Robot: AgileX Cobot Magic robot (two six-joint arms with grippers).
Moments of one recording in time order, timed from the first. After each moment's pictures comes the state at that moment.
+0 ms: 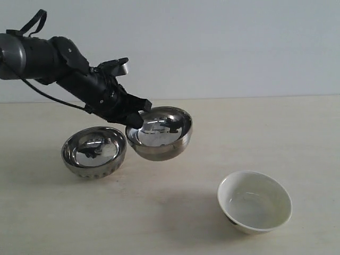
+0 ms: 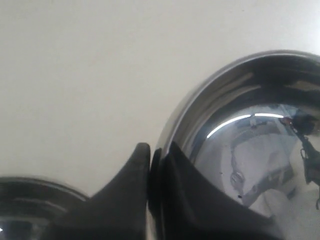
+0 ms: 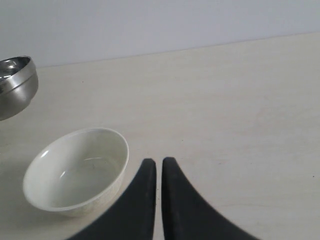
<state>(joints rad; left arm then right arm) -0.32 2.13 -1.62 -0.59 0.69 0.45 0.15 0.00 0.00 -0.04 0.33 0.20</state>
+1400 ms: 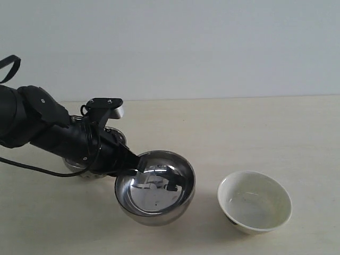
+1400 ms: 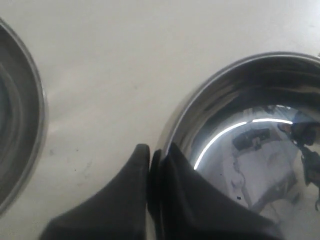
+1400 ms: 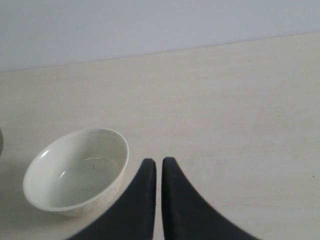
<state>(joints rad) -0.45 1.82 -1.00 -0.84 0.37 0.77 0.15 0.00 0.00 -0.04 0.33 0.20</state>
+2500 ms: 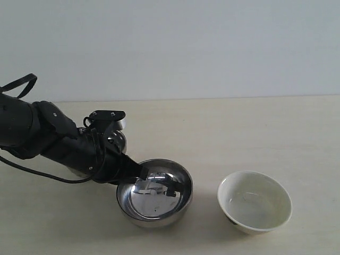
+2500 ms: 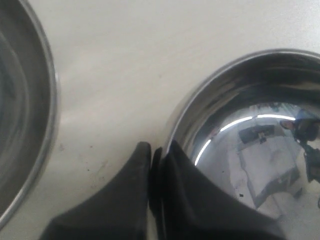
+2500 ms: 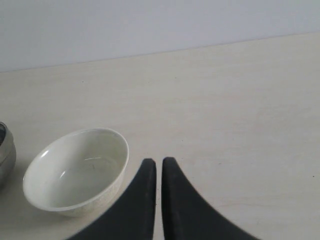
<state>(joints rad) -0.45 1.91 -1.00 -0.89 0.31 0.80 0.15 0.00 0.00 -0.04 0.33 0.20</state>
